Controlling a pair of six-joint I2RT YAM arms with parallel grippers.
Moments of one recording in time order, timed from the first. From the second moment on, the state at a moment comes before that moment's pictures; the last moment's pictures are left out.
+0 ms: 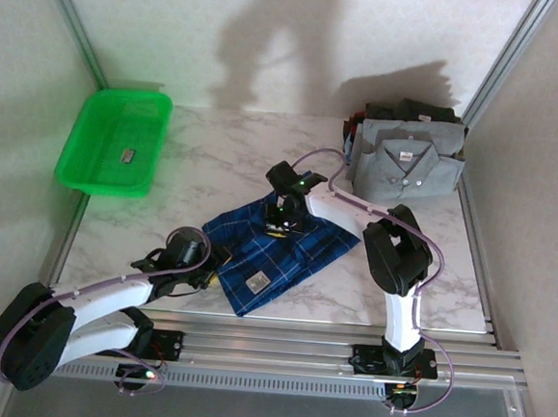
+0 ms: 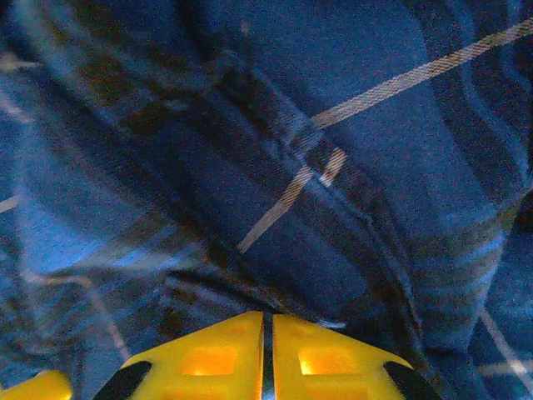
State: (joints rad) left arm -0.52 1.07 0.27 -0.03 0.16 -1.44; right arm 0.76 2.00 1.50 -0.78 -0.22 0.71
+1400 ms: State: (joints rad) left arm -0.58 1.36 1.12 -0.79 -0.02 -0.74; right arm 0.88 2.14 1.43 -0.29 -0.44 1.34
